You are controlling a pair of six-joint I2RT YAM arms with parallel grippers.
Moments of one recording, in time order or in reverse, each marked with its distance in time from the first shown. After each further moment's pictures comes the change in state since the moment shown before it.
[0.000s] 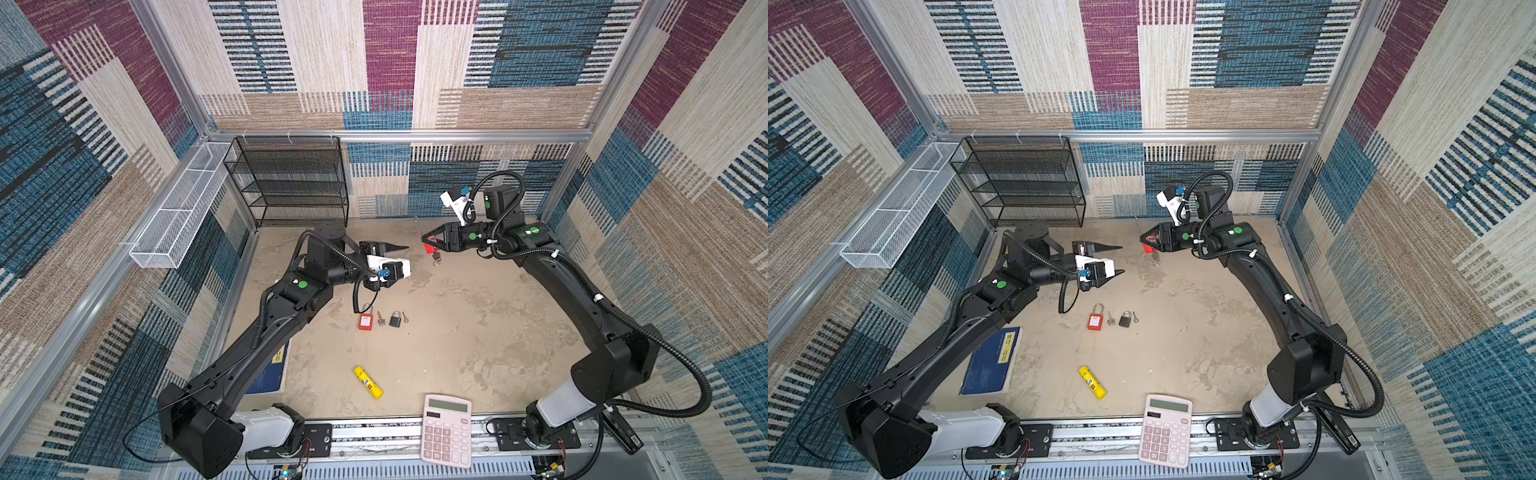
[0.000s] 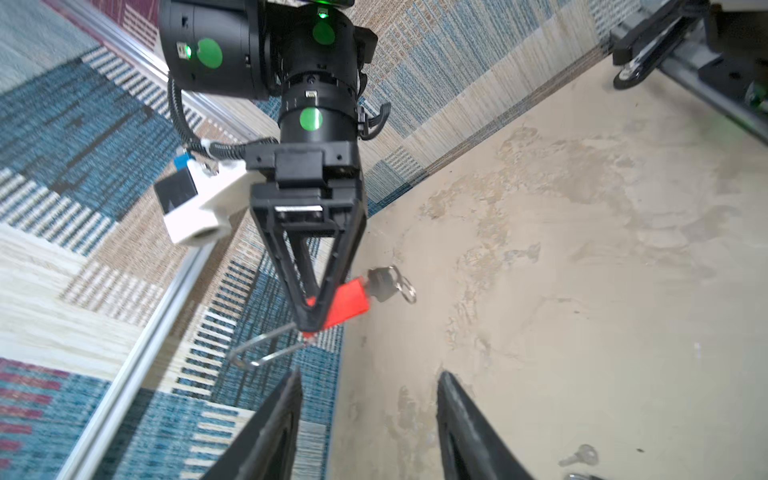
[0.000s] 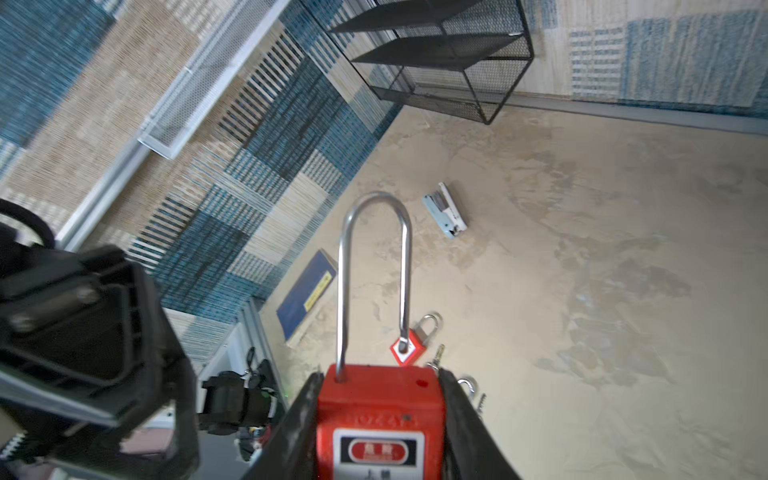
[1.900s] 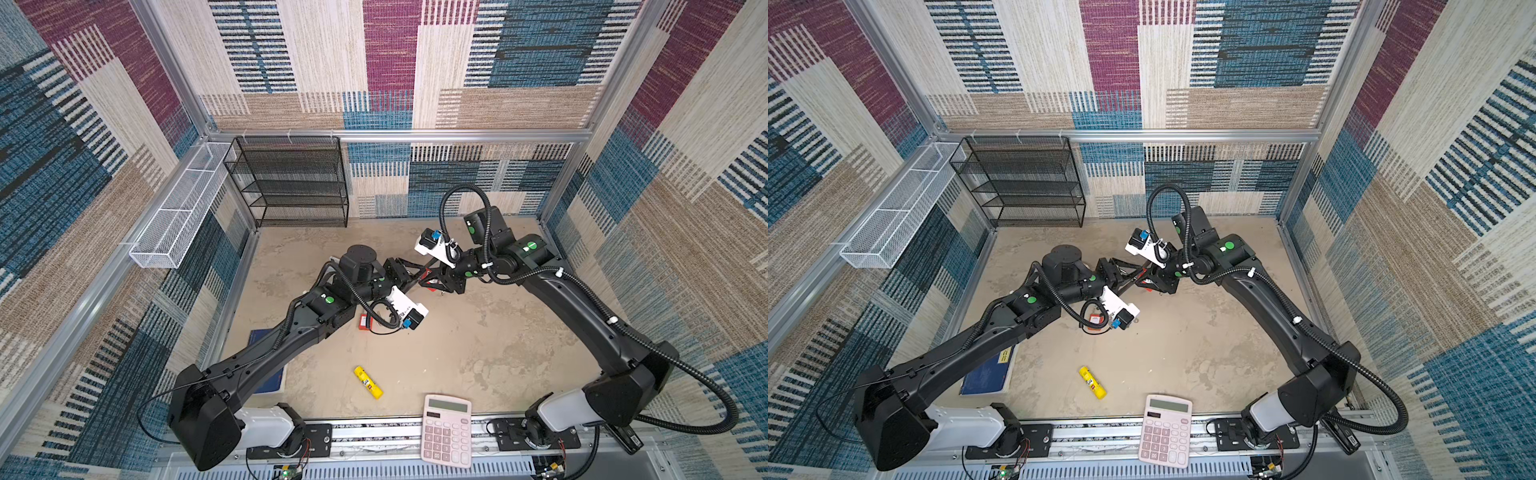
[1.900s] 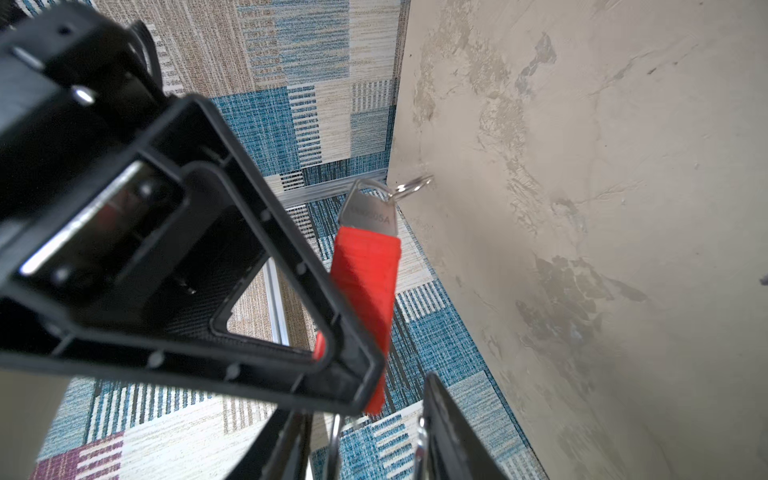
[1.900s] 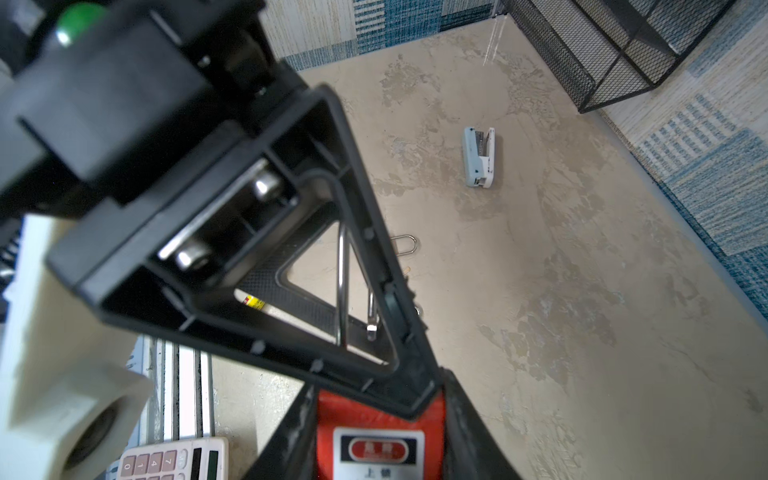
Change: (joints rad) left arm -0.171 0.030 -0.151 0.124 -0.306 0.739; right arm 0.164 -0.095 -0.030 -0.288 0.103 -0.686
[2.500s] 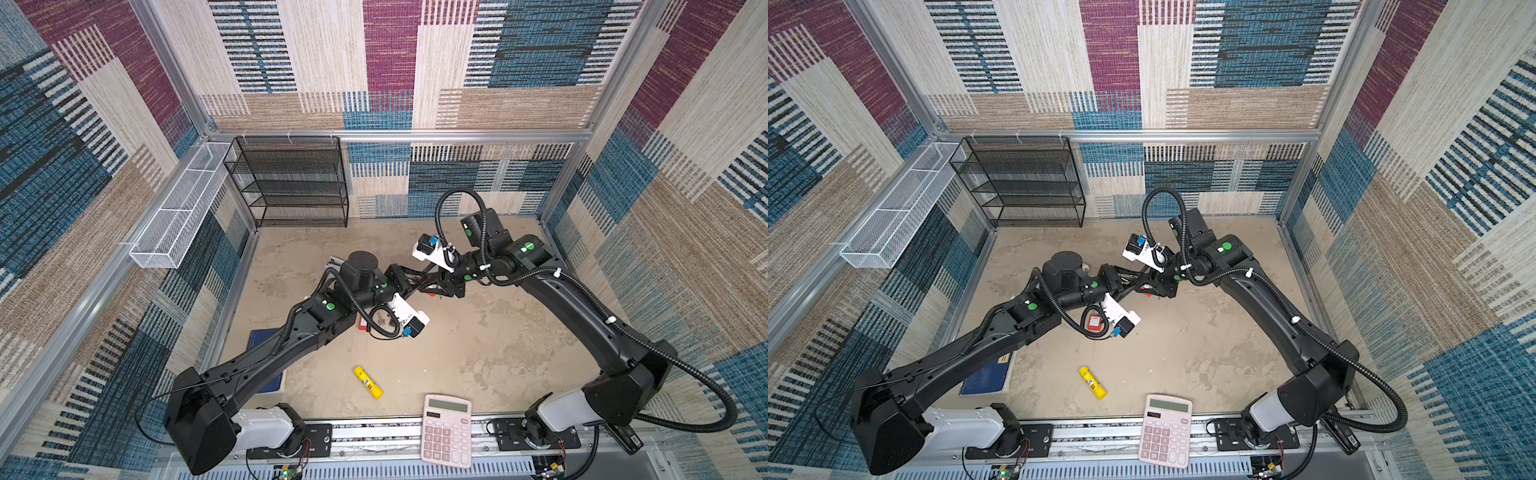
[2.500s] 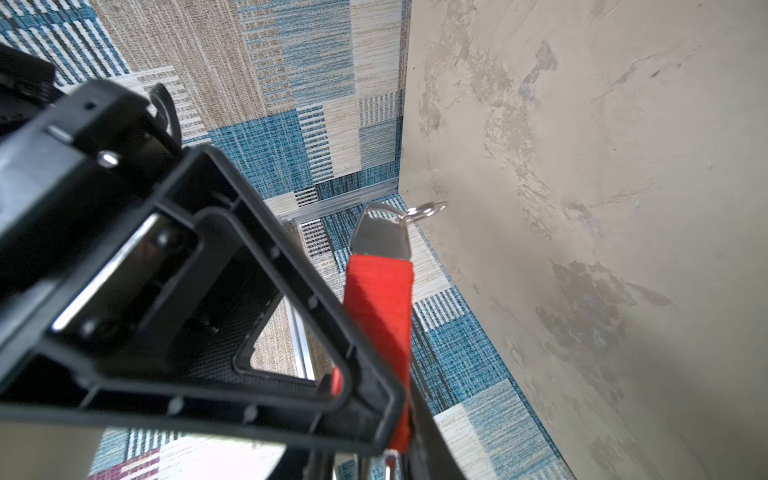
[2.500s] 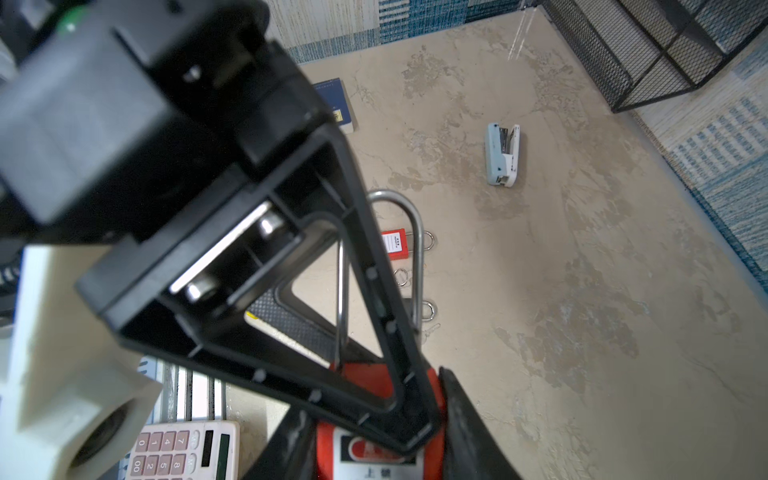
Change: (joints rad) left arm -0.037 -0.031 -0.049 0.056 -0.005 0.047; right arm 0.014 0.006 0.013 -0.034 -0.021 -0.041
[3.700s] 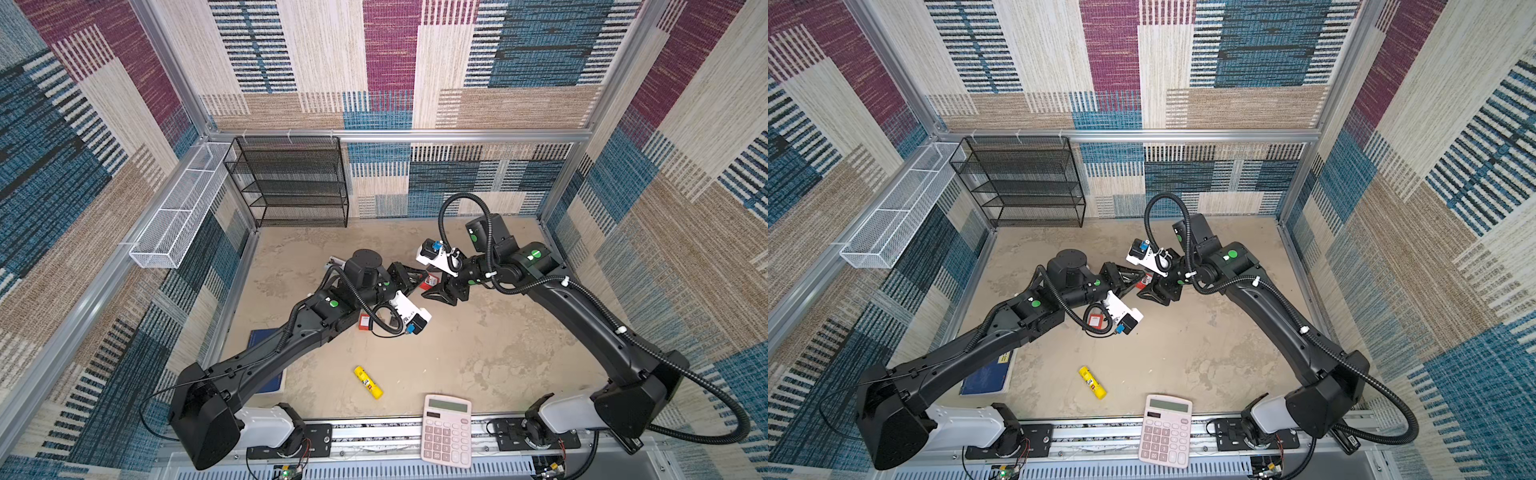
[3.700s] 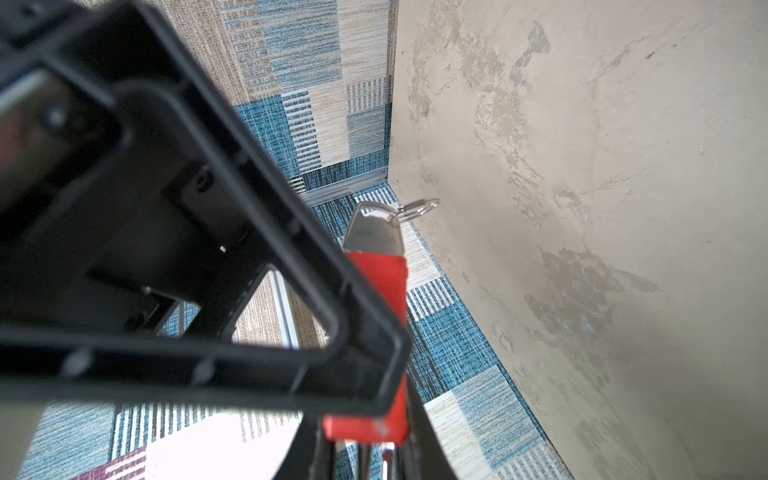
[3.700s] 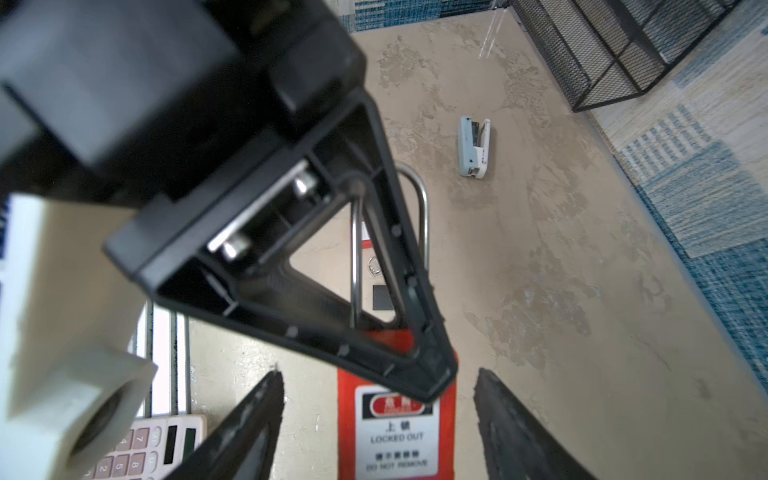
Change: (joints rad) left arm -0.003 0.031 0.048 -0.041 -0.056 -0.015; right arm 0.006 -0.092 -0.108 0.073 0.109 -0.035
